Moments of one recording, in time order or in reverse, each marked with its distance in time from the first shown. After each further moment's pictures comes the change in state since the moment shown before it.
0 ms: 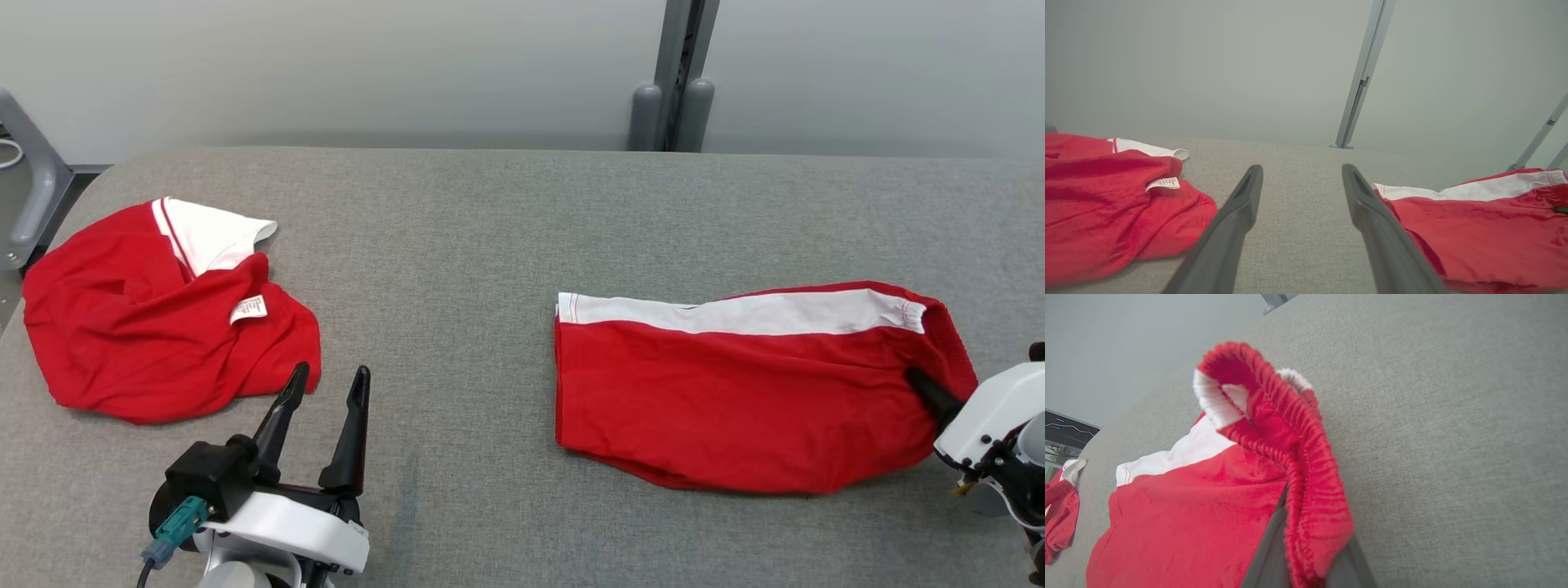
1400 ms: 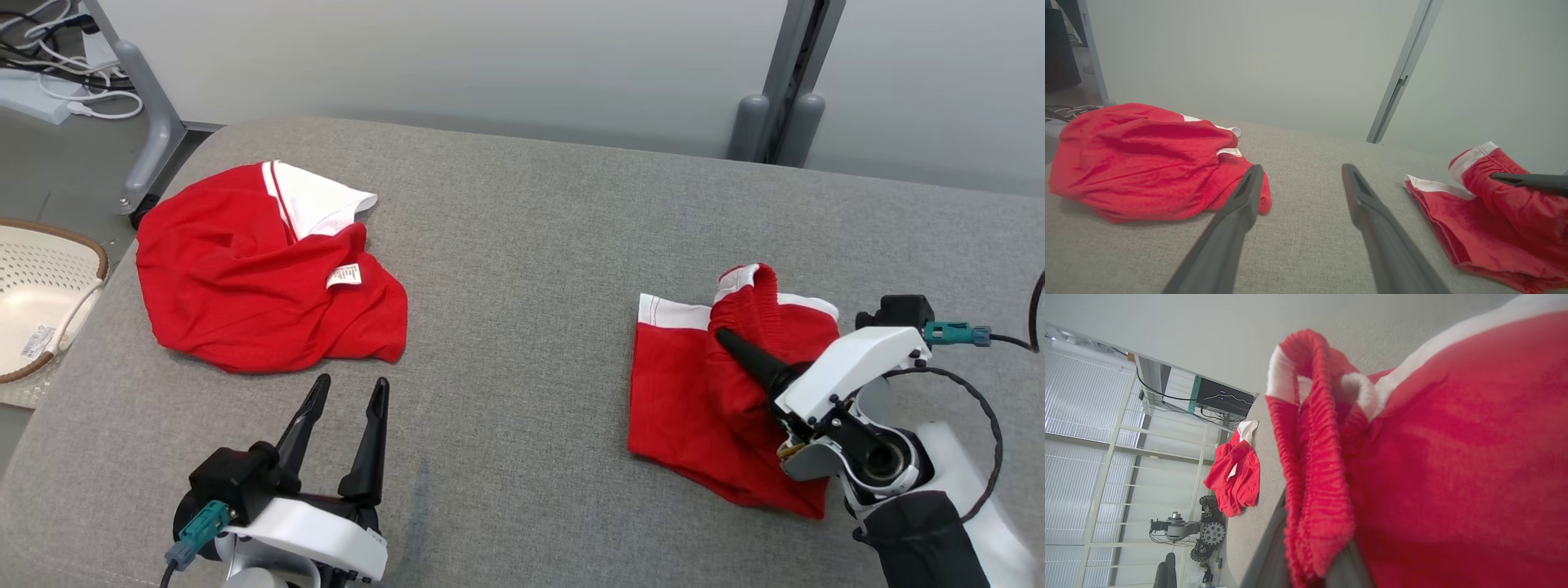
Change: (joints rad) left arm -0.001 -0.036 -0.009 0.044 0.003 -0.010 0.000; right arm -0.043 0.351 -0.143 -0.106 0.076 -0.001 0.158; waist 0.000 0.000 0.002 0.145
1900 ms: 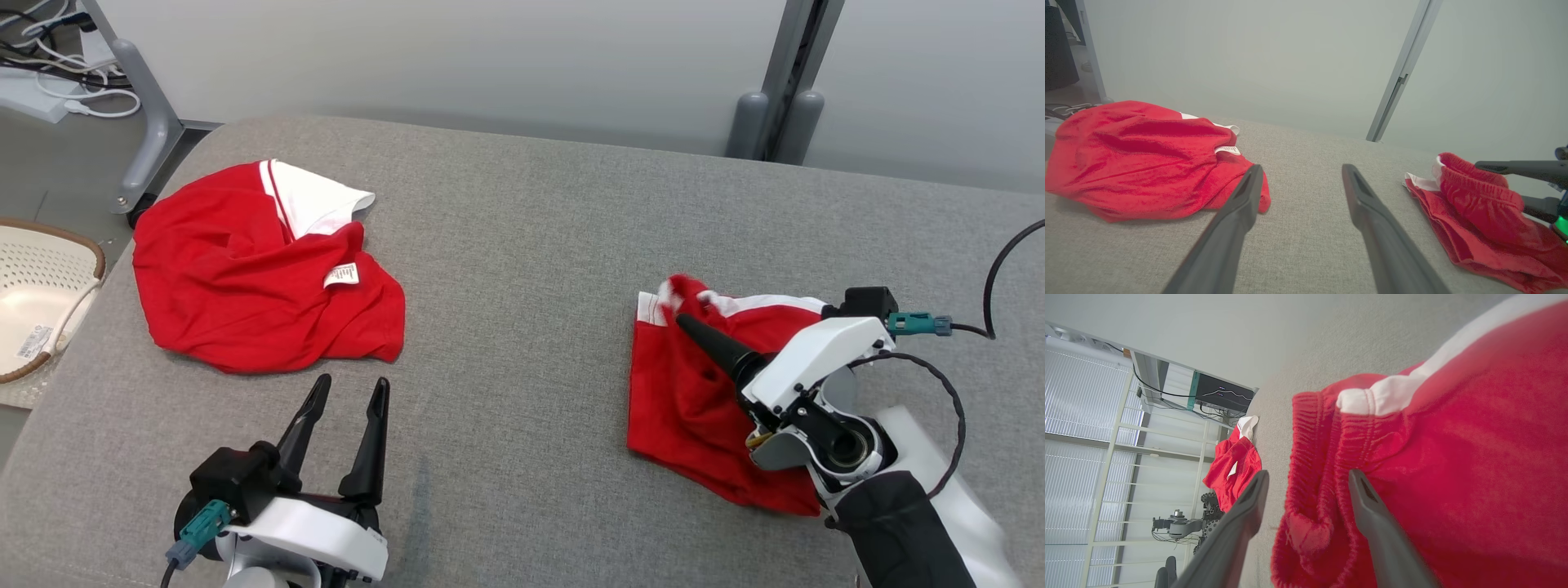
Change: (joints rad) left arm -0.002 -0.004 0.004 0.006 0.003 -0.004 0.000; right arm -0.085 0.000 0.133 0.134 0.083 0.000 -0.080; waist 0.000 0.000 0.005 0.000
